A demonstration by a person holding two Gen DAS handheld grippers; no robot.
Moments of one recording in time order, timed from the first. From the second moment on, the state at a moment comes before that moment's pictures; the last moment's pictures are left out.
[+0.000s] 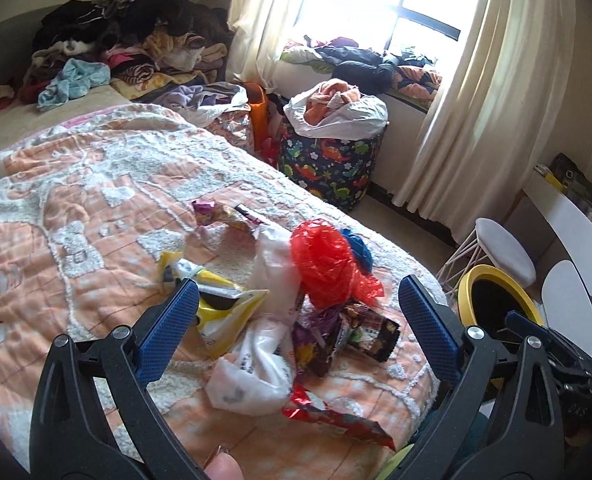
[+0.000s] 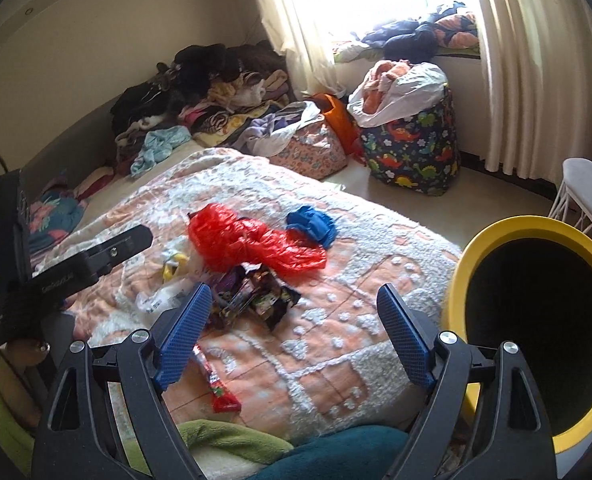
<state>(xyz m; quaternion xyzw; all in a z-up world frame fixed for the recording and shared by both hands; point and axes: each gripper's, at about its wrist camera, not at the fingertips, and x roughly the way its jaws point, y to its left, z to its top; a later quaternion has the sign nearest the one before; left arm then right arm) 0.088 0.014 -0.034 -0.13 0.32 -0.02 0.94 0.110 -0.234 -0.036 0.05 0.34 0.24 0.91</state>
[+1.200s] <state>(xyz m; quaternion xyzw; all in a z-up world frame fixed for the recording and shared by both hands) 0.081 0.050 -0.089 -0.25 0.40 -0.09 0.88 0.097 -0.140 -0.105 -0.04 0.48 0.34 0.81</state>
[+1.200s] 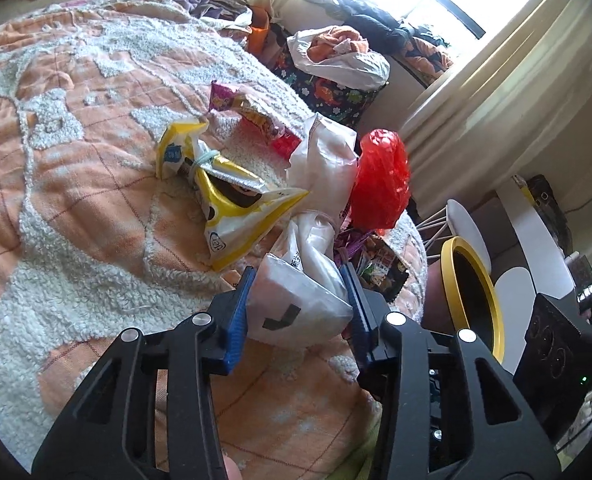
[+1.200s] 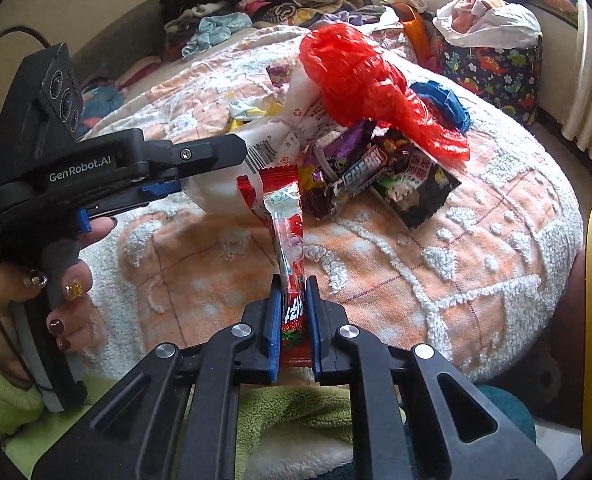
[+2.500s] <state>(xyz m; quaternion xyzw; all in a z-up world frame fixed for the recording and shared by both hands) 0.068 0.016 -0.008 -0.19 0.30 -0.12 0.93 0.097 -0.211 -0.023 0.04 0.36 0.32 0.88</state>
